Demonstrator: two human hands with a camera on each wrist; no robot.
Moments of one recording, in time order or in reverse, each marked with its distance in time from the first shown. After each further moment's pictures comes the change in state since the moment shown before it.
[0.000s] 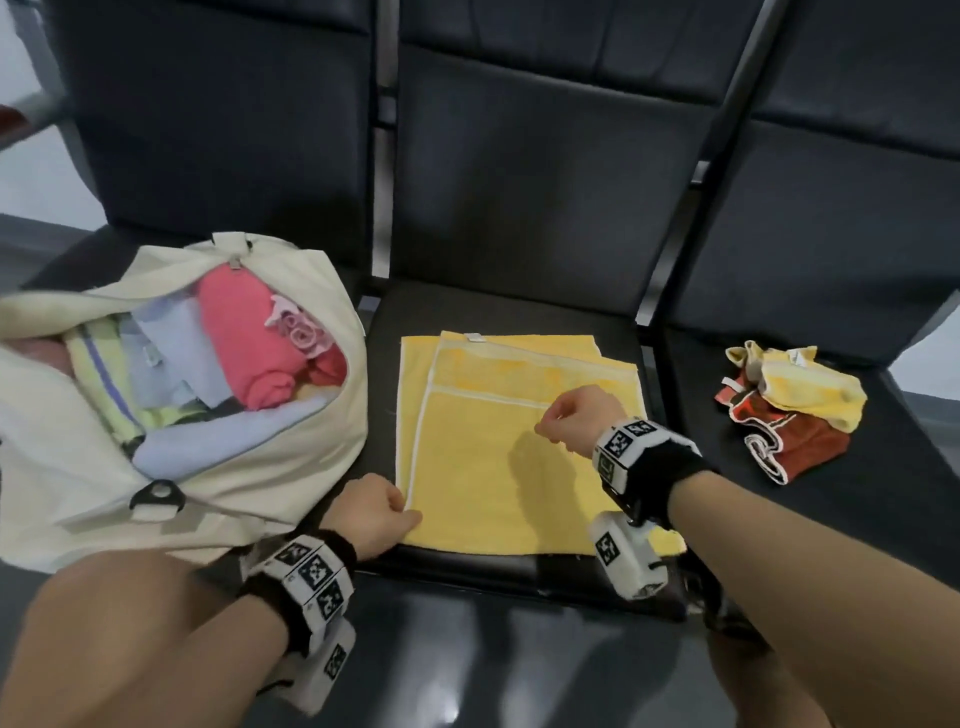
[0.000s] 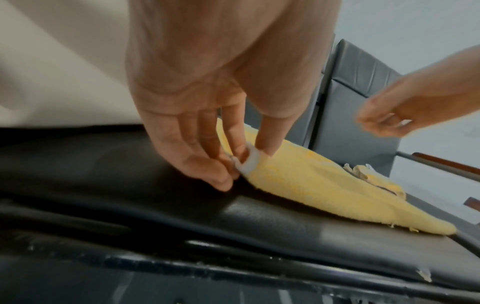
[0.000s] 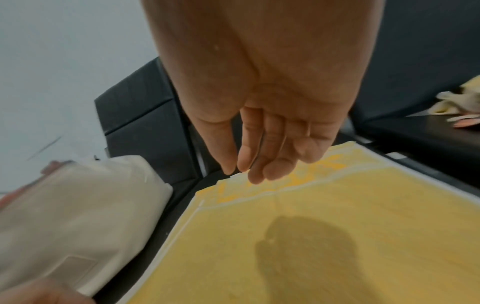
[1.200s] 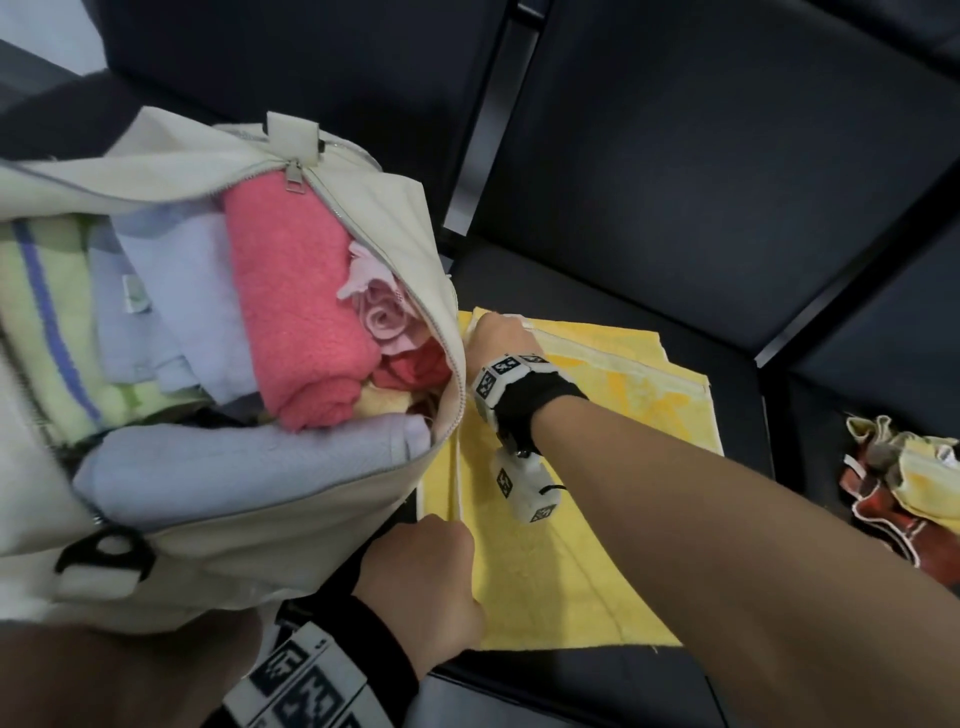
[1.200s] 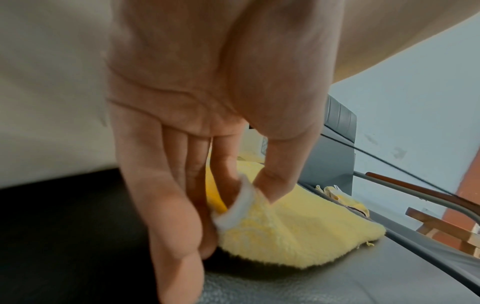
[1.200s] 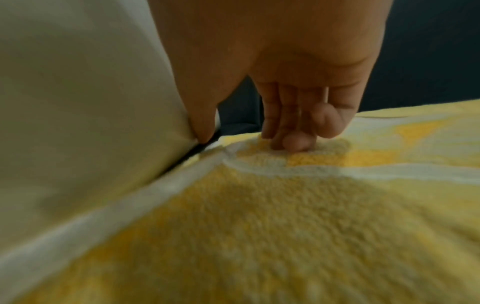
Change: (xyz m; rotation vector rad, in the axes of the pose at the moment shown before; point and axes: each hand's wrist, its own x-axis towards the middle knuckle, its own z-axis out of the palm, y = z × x) left_hand 0.022 -0.001 -0.028 0.323 -0.106 0.161; right_hand 0.156 -0.167 0.140 -0.398 0.017 -0.186
